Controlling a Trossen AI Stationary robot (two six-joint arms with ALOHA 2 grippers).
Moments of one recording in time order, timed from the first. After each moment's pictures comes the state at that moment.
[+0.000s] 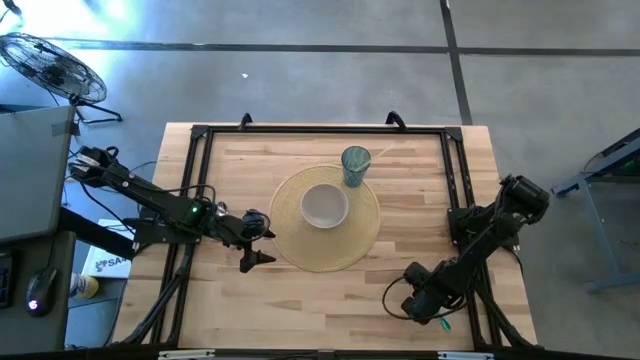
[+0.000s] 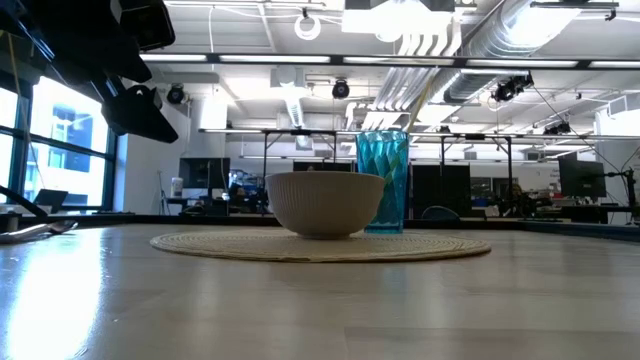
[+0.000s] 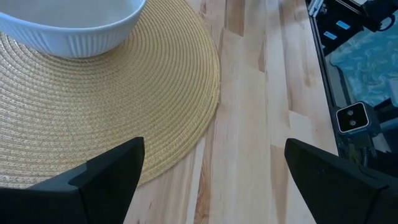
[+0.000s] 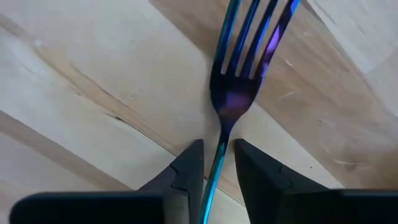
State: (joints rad) left arm -0.39 1.03 0.51 -0.08 -0.17 -0.62; right arm 0.85 1.71 0.86 -0.71 -0.09 1.70
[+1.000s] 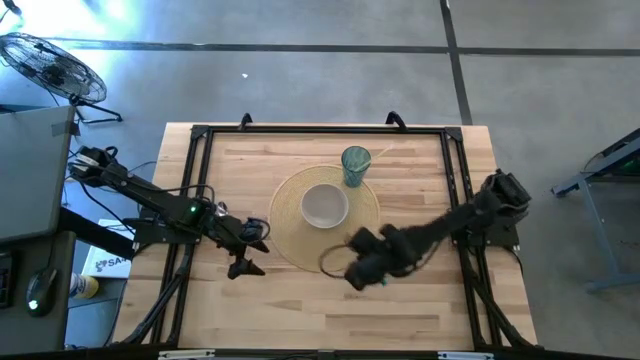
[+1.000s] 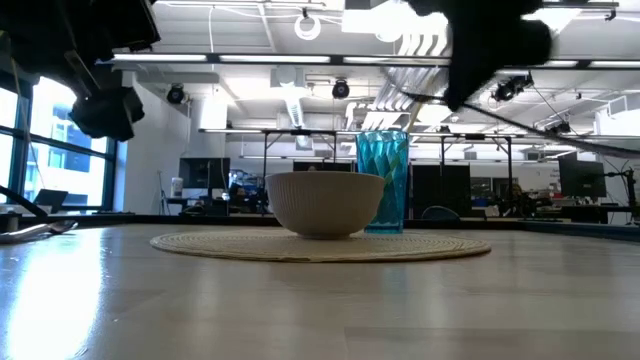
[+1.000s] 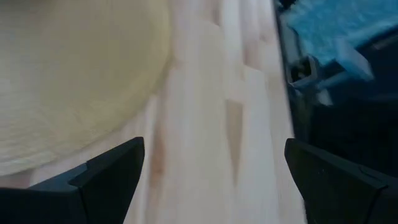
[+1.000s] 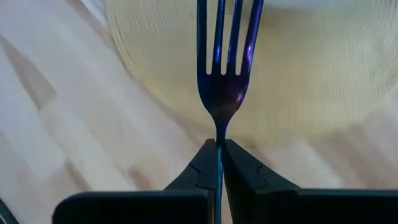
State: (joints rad) left arm -0.39 1.01 0.51 -0.12 0.08 -0.64; right arm 0.46 1.75 1.41 -0.96 0.31 1.16
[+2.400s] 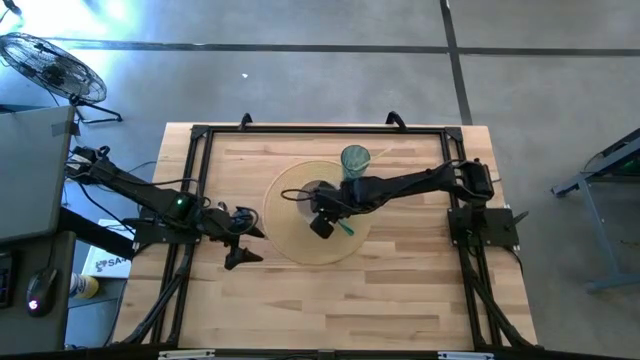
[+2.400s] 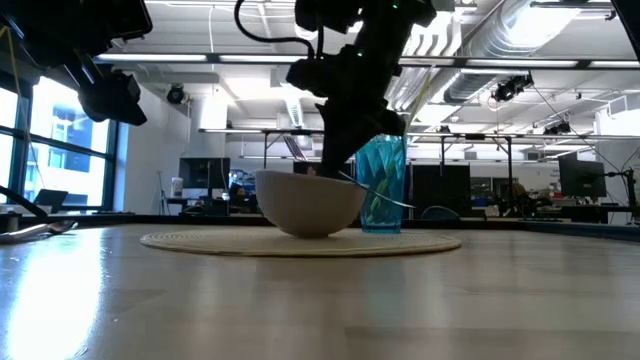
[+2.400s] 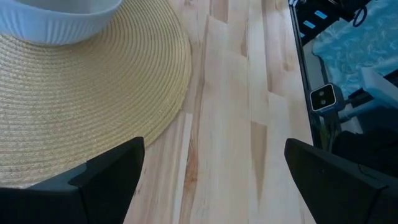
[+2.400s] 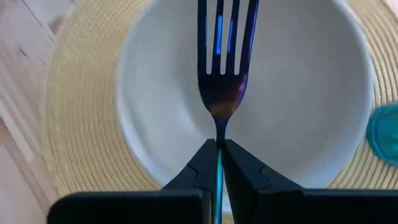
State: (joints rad) left arm -0.39 0.85 0.51 -0.26 -0.09 -0.63; right arm 0.01 1.94 1.50 -0.69 0.20 0.60
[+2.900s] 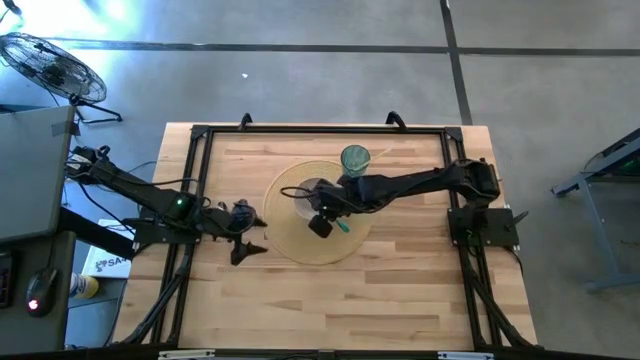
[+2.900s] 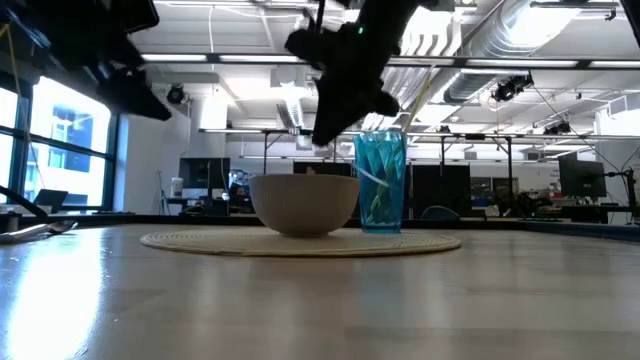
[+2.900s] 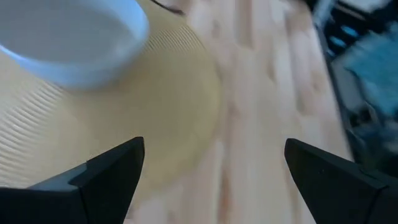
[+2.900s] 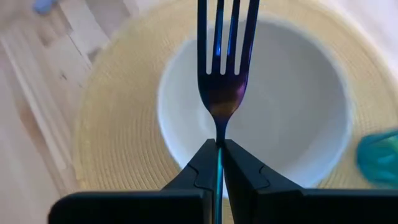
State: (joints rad) left arm -0.39 0.85 0.51 -0.24 -0.25 -0.56; right arm 0.03 1.90 1.51 -0.65 0.22 0.56
